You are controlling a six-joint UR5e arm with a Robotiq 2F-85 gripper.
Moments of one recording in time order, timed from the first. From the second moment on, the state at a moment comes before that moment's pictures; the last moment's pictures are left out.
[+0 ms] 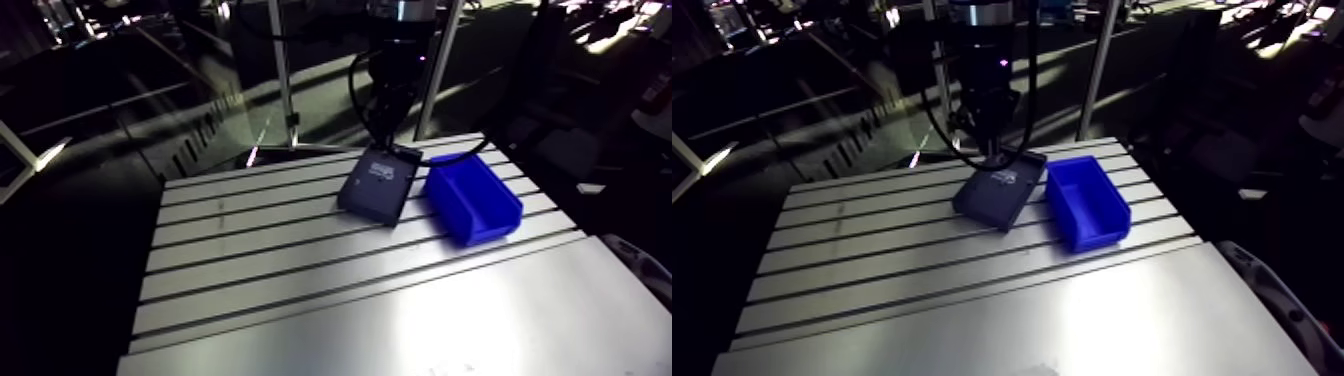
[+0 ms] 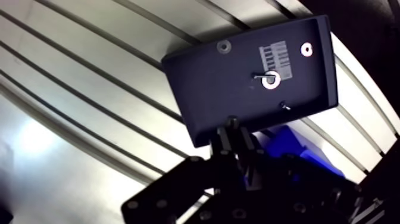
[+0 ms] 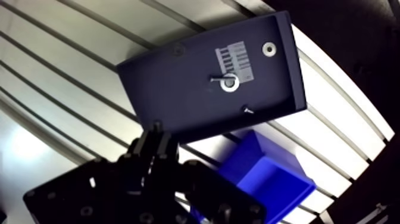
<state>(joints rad) -0.27 -1.24 1.67 -1.94 -1.58 -2.43</state>
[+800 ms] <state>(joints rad) -0.45 -1.38 1.67 -1.80 -1.59 -3.33</state>
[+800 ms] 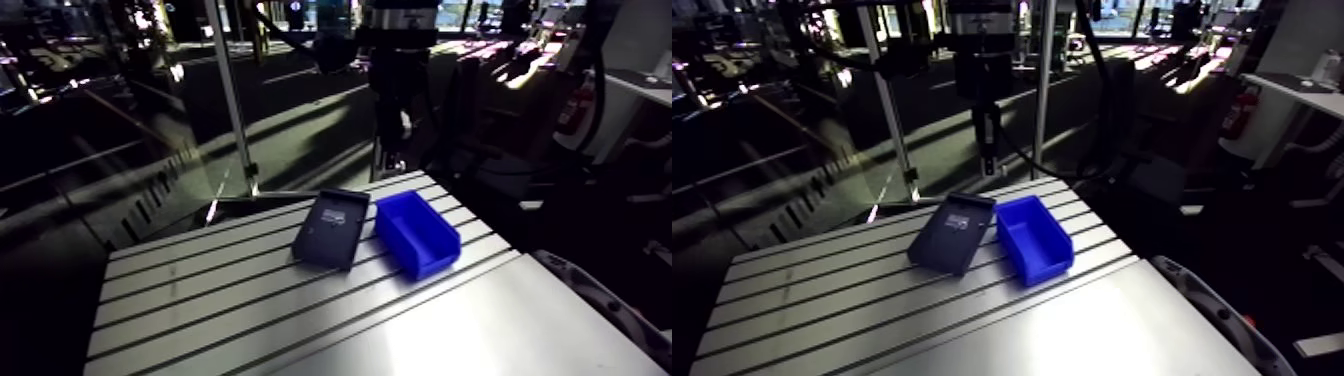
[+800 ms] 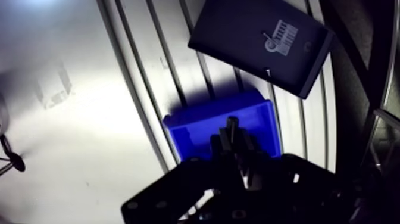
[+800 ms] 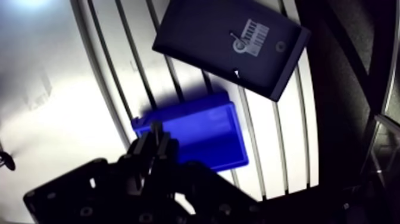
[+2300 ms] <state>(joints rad) -0.63 -1.31 1.82 -2.09 -1.50 -3.70</state>
